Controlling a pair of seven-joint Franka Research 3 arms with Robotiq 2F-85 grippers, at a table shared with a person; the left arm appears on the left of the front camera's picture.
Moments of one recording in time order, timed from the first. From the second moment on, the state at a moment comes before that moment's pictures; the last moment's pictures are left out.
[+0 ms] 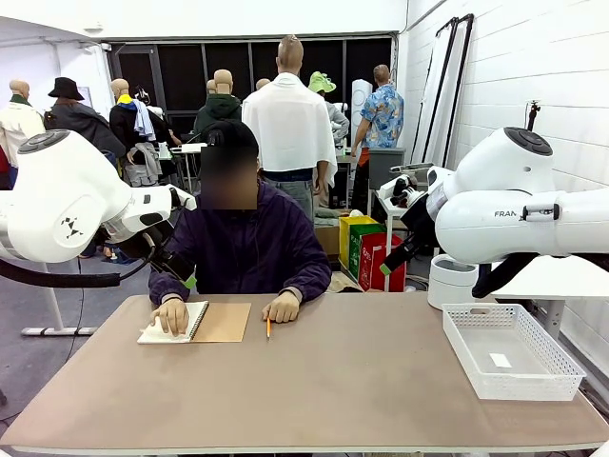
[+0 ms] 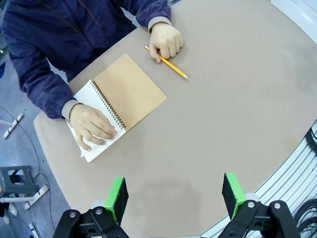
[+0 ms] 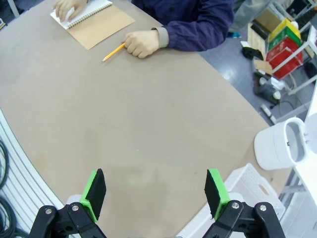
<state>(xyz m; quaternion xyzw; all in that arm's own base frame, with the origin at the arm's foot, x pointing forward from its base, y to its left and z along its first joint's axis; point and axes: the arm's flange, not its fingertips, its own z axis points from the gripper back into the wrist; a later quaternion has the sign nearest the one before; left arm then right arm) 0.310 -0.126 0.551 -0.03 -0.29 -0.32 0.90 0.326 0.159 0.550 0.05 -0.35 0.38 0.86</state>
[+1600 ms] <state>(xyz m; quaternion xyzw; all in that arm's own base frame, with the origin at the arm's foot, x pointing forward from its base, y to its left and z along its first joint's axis) 0.310 -0.126 0.551 -0.03 -0.29 -0.32 0.90 0.326 0.159 0.550 0.05 -0.35 0.38 0.86</state>
